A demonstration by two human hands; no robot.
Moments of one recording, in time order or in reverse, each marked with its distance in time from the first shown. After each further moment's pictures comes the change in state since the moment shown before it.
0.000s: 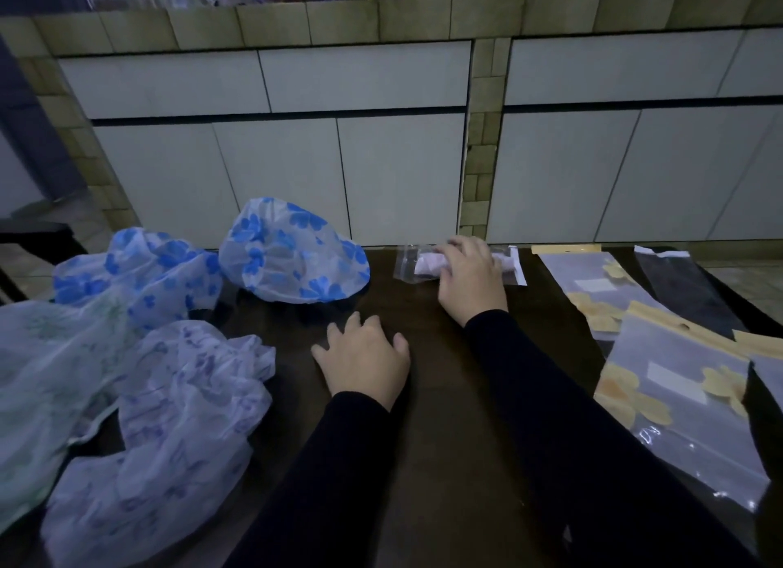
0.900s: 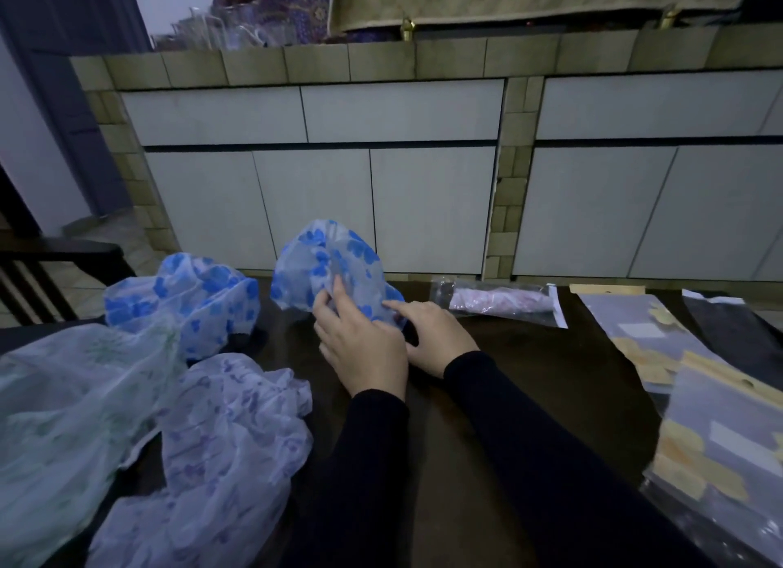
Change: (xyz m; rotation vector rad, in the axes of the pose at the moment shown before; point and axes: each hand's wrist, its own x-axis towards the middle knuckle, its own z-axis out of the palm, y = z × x) left_hand 0.042 -0.006 -0.018 -0.606 0.578 -0.182; right_hand -0.002 -0.065 0.028 0.232 -0.345 -0.320
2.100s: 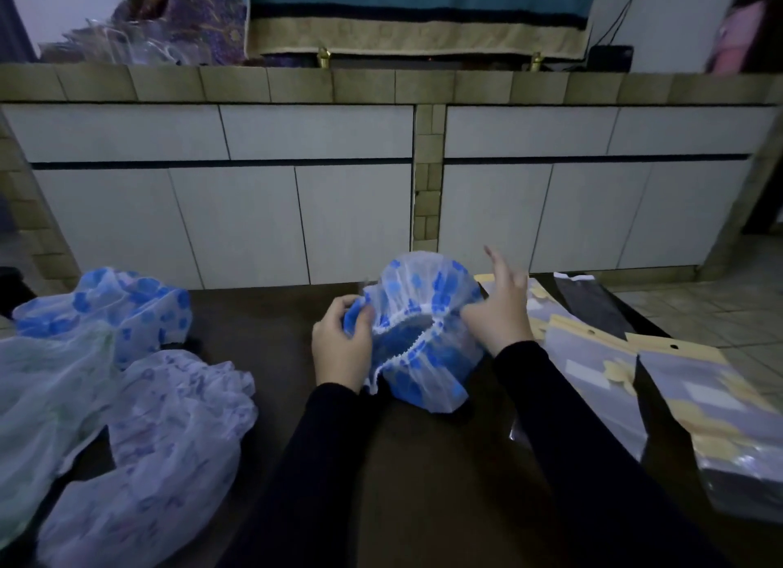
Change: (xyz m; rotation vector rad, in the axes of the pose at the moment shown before) left_hand -0.036 0.002 0.001 -0.518 -0.384 0.111; right_hand -0.113 -0.001 -0.123 0.391 0.561 0.670
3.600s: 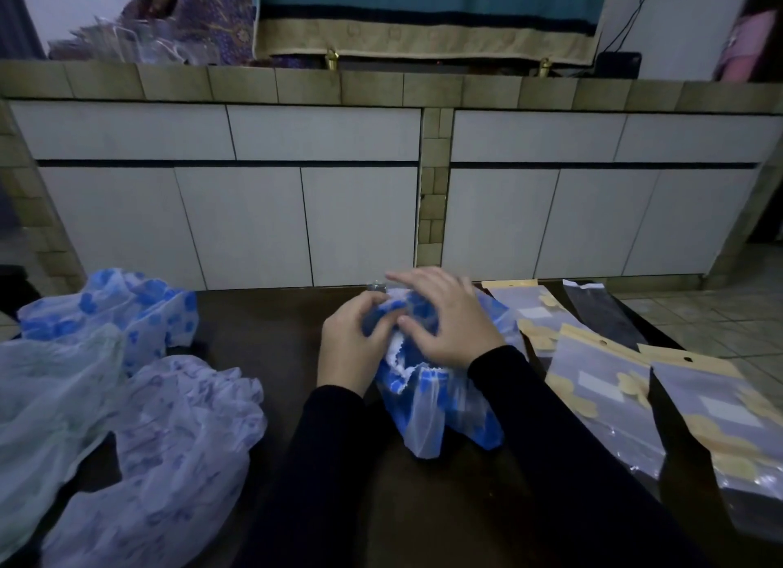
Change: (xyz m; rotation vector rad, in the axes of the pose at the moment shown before) left_hand 0.007 0.018 -0.013 0.105 -0.157 0.291; right_hand -0.004 -0.015 0.032 -0.378 -0.302 -0.706
